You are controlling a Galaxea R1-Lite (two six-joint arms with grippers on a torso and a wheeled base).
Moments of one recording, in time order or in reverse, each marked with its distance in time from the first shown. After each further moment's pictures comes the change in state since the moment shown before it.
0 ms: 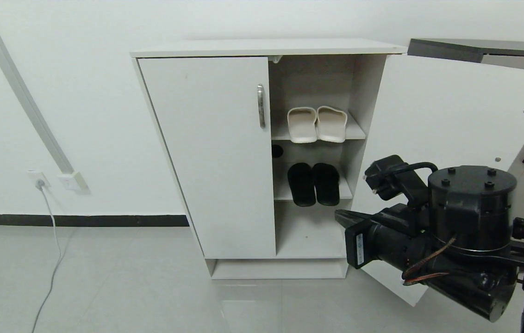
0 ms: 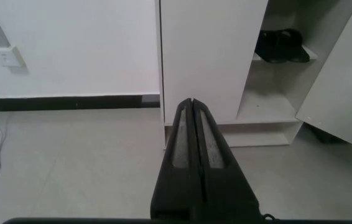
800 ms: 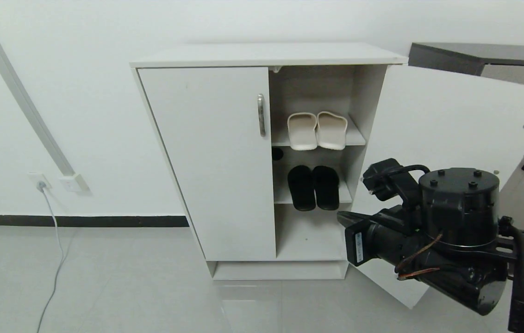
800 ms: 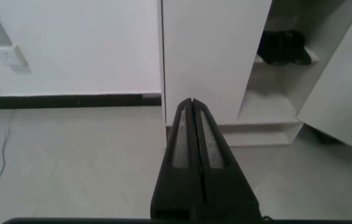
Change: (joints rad) left arm -0.001 0.000 0.000 0.000 0.000 0.000; right arm -0.013 0.023 0.000 0.000 -0.005 -0.001
